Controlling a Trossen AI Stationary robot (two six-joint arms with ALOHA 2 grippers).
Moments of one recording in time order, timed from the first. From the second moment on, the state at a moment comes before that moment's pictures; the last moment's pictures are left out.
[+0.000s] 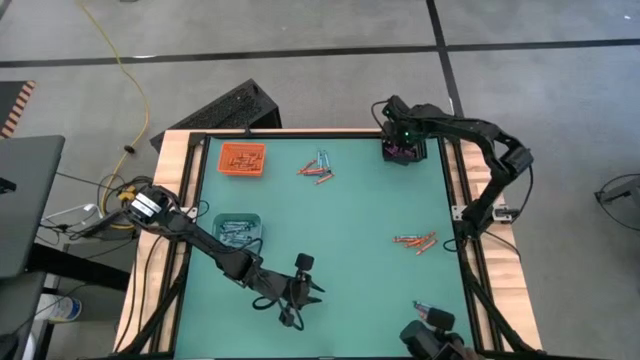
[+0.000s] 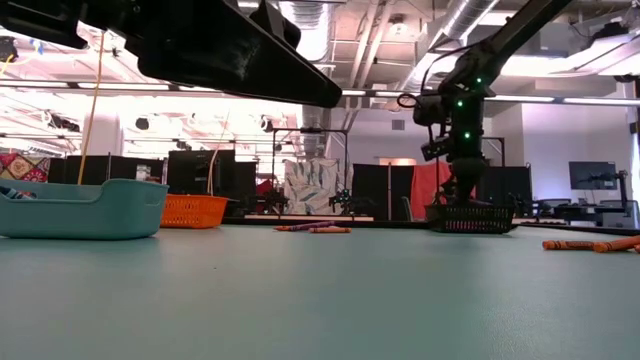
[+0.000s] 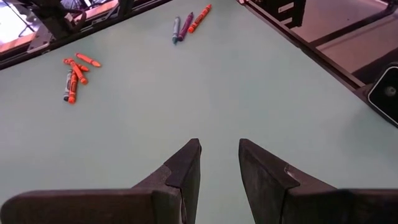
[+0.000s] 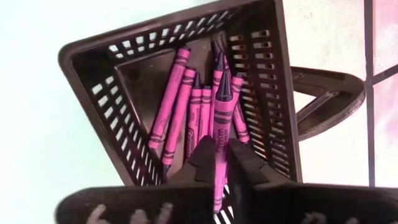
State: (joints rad) left arm -0.51 1.80 0.91 0.48 -0.29 0.11; right arm -0.87 1.69 1.17 -0.77 0.26 -0.57
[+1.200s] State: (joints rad) left arm -0.51 1.80 0.91 0.48 -0.28 0.11; right arm -0.63 1.43 1.17 -1.16 0.12 -0.03
